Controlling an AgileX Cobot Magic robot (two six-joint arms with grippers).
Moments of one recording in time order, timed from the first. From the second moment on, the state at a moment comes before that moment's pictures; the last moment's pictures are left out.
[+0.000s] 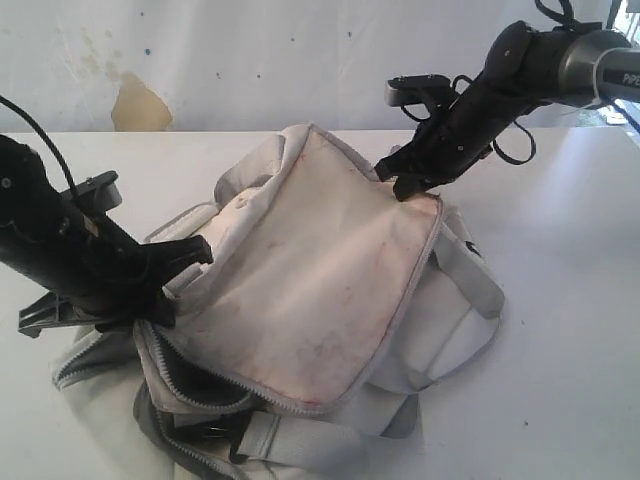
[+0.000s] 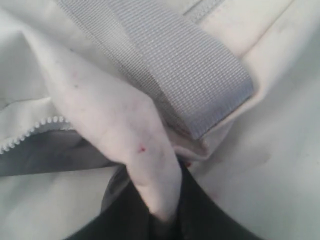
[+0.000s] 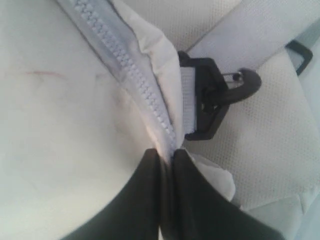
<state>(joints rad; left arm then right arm) -0.46 1.58 -0.90 -0.23 0.60 -0.54 0.22 2.21 -1.79 0.40 0.87 -0.52</state>
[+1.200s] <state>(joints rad) -0.12 2.27 -1.96 -0.86 0.98 0.22 0.31 1.65 -1.03 0.34 0.77 0.23</state>
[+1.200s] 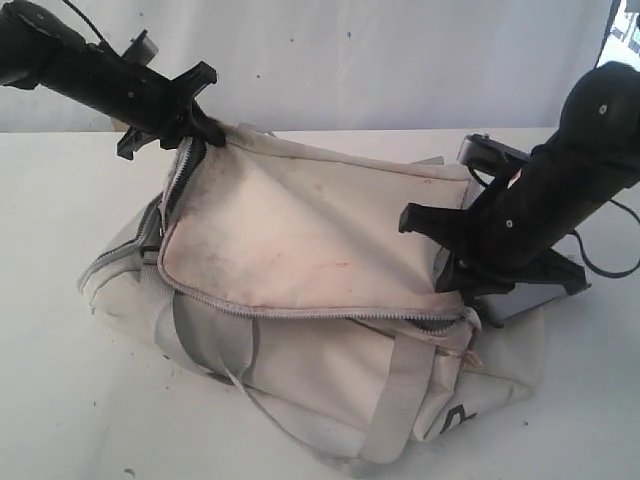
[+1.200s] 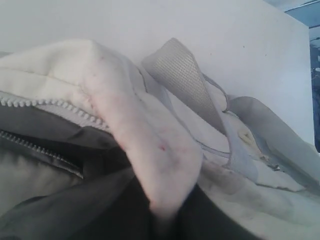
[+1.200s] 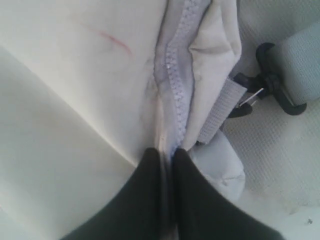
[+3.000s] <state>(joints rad) -0.70 1.60 -1.06 -0.82 0.70 0.46 -0.05 1.65 -1.21 0.56 1.09 -0.22</state>
